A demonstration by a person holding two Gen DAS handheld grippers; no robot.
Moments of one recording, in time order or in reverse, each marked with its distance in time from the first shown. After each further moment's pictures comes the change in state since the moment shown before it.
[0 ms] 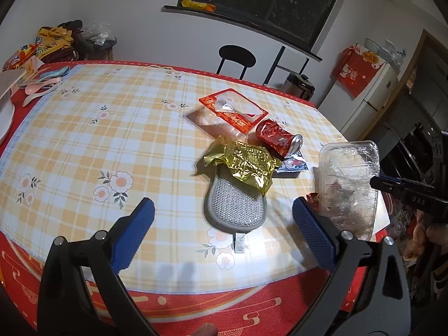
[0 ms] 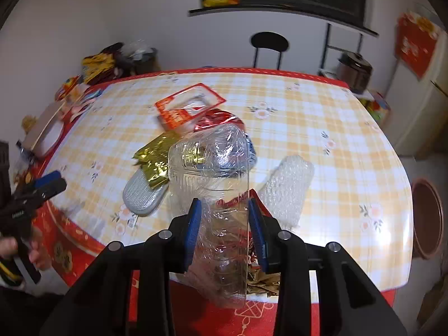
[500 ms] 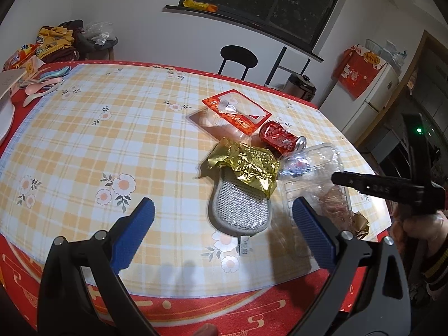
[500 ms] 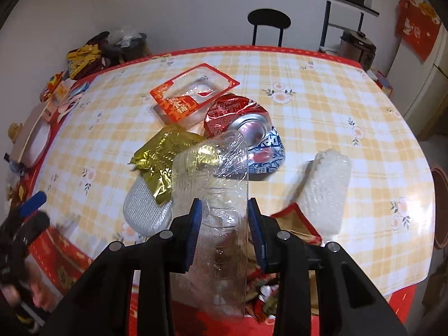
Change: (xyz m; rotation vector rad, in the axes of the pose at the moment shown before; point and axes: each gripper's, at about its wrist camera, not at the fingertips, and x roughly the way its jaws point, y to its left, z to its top) left arm 0.004 0.009 0.004 0.002 0.001 0.002; right arm 0.073 0.040 0.028 0.063 0.119 -0.007
